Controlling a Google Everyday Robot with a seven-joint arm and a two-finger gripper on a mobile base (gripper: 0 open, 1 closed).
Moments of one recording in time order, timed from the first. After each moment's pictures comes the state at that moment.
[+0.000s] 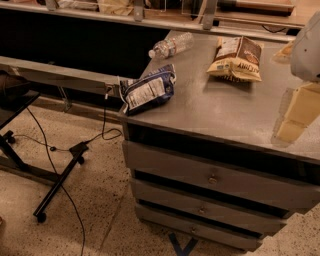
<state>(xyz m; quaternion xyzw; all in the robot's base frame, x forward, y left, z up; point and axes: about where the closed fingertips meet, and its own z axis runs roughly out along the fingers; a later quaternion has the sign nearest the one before) 0.438 -0.217 0.976 -0.60 0.78 -0.03 0.16</state>
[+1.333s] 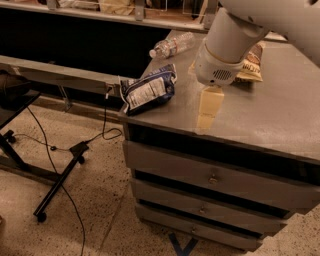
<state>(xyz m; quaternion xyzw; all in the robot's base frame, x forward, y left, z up) 0.538 -0.098 0.895 -0.70 0.70 0.01 0.15</state>
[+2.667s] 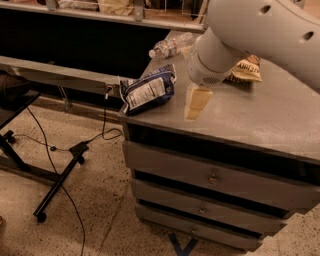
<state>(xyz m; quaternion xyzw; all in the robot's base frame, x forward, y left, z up) 0.590 -0.082 0.905 -0.69 0.66 -0.11 0.27</state>
